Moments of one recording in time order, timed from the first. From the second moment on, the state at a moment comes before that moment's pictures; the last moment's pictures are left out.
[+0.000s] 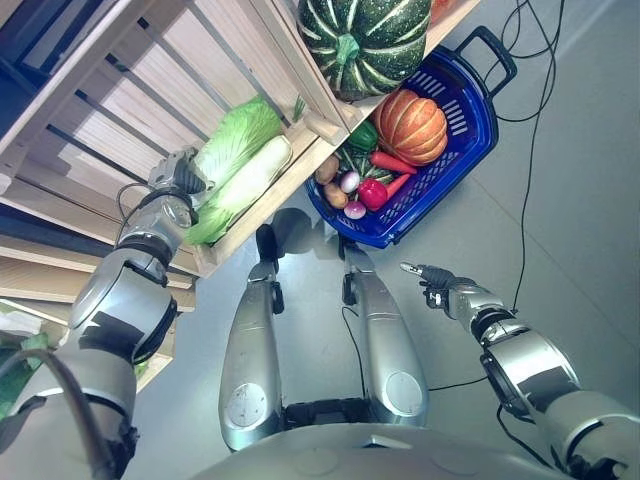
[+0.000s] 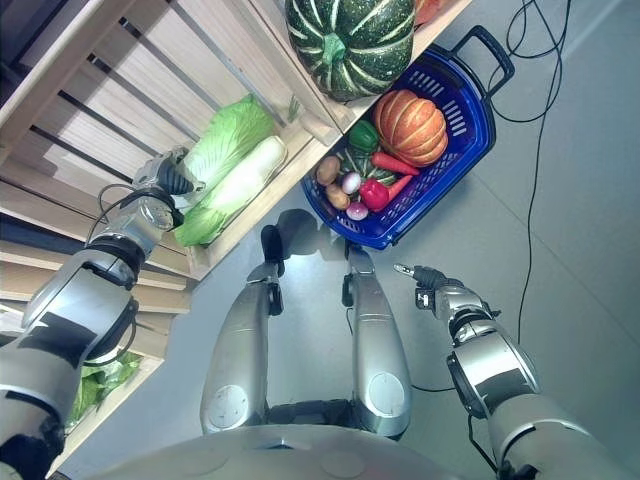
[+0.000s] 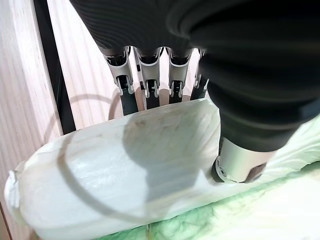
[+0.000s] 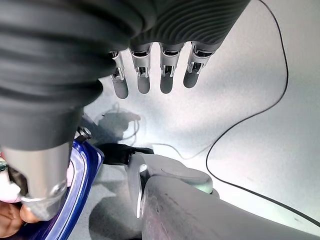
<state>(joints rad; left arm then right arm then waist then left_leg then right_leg) -0.95 0.56 -0.60 1.32 0.20 -0.06 0.28 -0.60 -0.33 0.33 1.33 0.47 0.17 0.05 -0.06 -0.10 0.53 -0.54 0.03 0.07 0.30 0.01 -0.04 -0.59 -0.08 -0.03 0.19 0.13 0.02</state>
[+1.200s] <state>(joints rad) -0.68 0.56 -0.42 0.73 -0.27 -0.31 0.33 -0.50 -0.33 0.15 0.87 0.78 -0.26 -0.27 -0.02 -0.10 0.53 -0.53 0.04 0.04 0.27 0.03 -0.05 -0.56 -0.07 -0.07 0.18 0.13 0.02</state>
